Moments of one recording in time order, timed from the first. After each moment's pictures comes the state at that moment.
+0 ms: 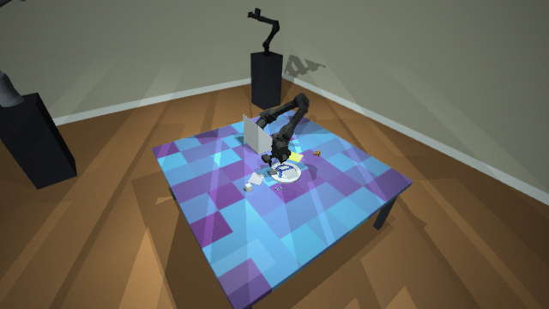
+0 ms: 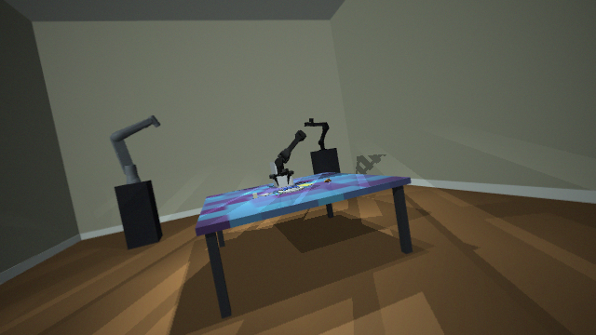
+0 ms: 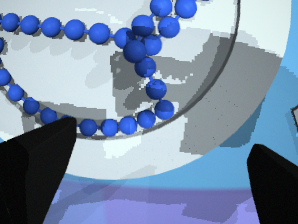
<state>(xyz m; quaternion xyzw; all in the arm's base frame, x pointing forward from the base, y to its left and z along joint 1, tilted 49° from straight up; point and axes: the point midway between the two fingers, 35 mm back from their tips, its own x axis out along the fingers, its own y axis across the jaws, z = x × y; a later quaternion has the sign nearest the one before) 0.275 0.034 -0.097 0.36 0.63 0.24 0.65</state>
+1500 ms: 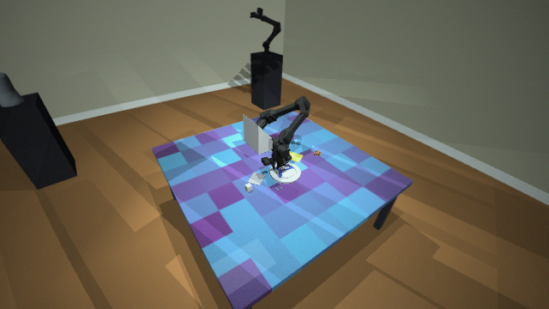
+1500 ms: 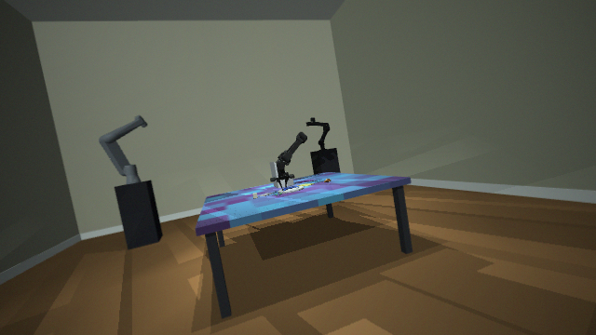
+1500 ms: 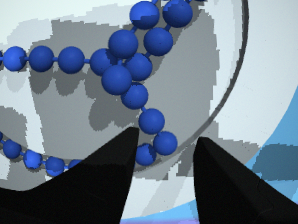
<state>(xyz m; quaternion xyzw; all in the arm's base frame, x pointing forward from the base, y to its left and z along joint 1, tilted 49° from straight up) 0.280 0.055 -0.115 0.39 0.64 0.20 0.63</state>
